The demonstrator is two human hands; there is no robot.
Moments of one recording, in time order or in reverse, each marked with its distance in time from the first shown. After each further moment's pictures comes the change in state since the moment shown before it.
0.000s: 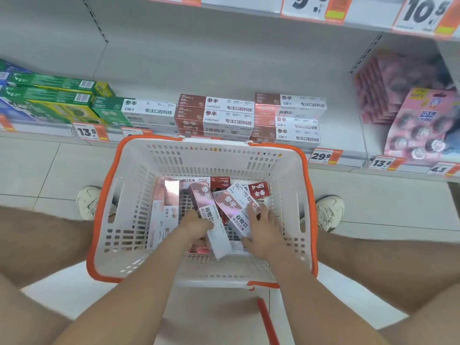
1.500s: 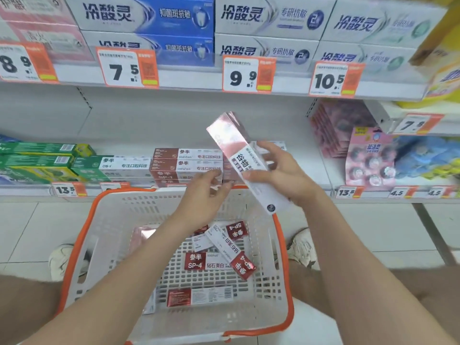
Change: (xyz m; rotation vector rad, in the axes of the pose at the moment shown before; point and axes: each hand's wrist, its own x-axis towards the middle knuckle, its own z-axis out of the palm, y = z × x) left_hand -0.108 0.186 0.022 0.375 0.202 0.939; right_hand -0.025 0.046 -0.269 1.099 0.356 -0.246
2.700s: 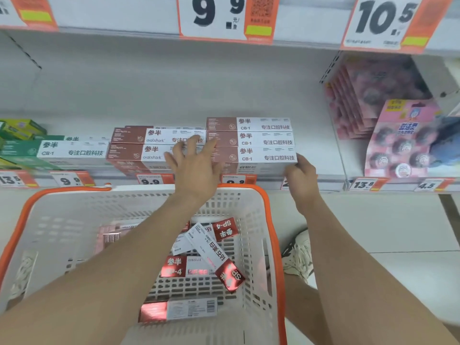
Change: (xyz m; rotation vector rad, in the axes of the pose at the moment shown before) left_hand 0.131 -0.054 0.085 0.589 0.155 -0.082; right_hand 0.097 0.173 -0.045 0.134 0.401 0.209
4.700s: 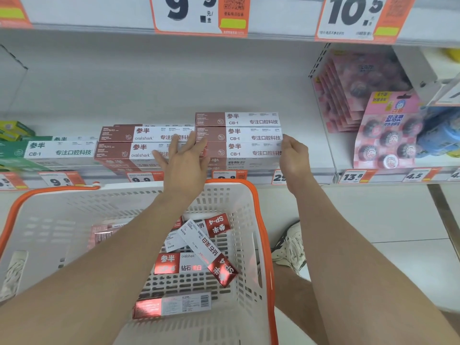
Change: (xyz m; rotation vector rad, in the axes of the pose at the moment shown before) left_hand 0.000 -0.004 0.006 -0.027 -0.004 0.042; right_hand 0.020 -0.024 0.000 -0.050 0.054 -0.026
